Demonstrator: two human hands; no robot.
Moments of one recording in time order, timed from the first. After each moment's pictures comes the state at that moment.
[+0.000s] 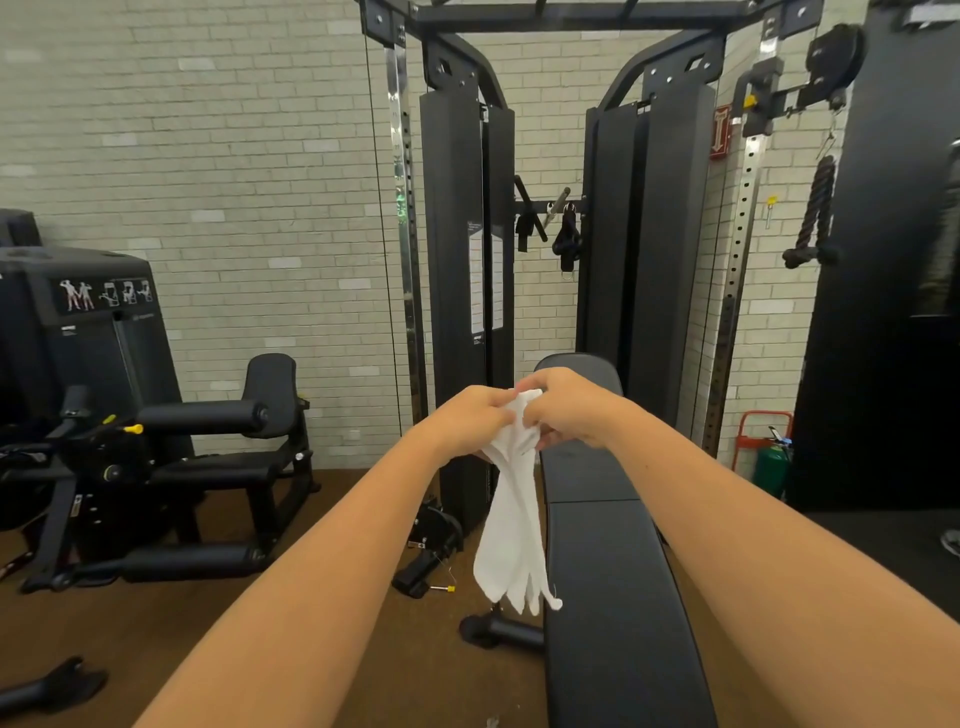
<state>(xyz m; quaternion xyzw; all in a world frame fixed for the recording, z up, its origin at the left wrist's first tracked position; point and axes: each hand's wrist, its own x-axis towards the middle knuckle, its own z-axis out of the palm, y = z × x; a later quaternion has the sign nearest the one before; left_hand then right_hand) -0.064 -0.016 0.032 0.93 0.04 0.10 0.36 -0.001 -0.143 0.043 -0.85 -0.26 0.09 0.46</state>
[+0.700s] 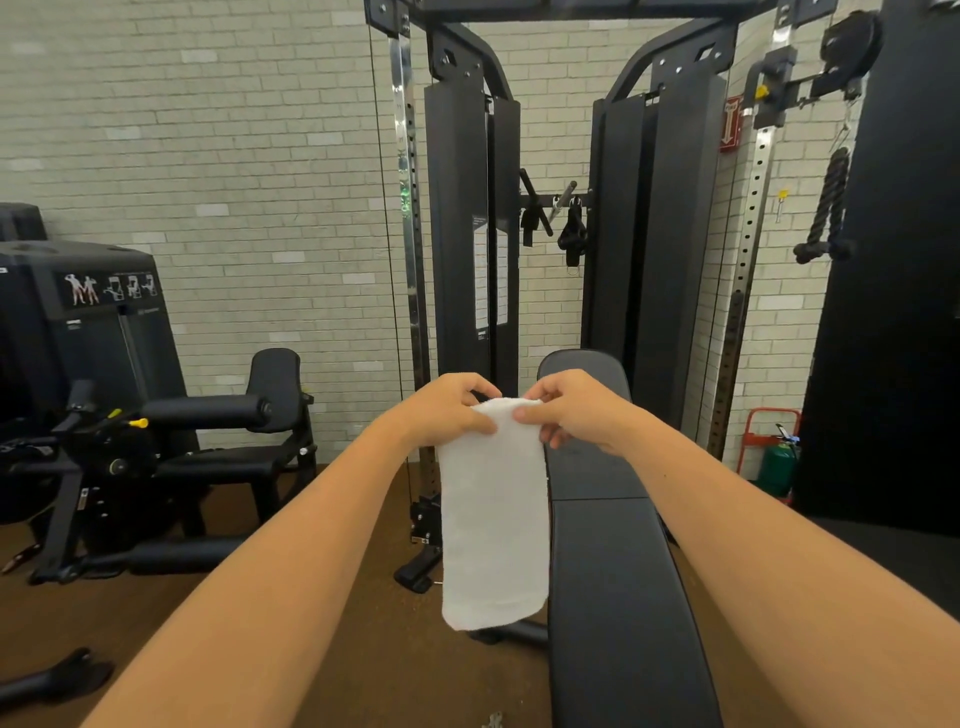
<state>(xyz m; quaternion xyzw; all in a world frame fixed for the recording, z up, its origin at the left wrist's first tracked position) -0.064 0.024 0.035 0.94 0.00 0.10 0.33 0.012 -0.151 0.031 -0.82 -0.33 0.07 0.45</state>
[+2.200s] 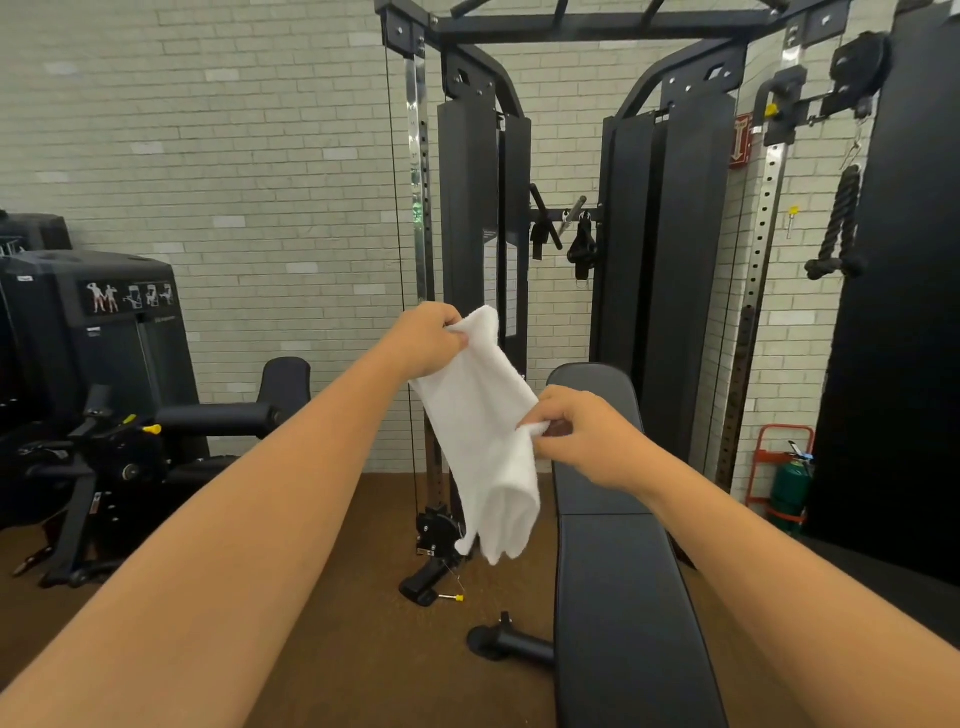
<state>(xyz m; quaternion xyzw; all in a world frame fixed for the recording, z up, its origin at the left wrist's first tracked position) -0.064 0.039 0.110 0.93 0.07 0.25 0.25 -0.023 -0.166 0.030 -0.78 -0.47 -0.05 0.41</state>
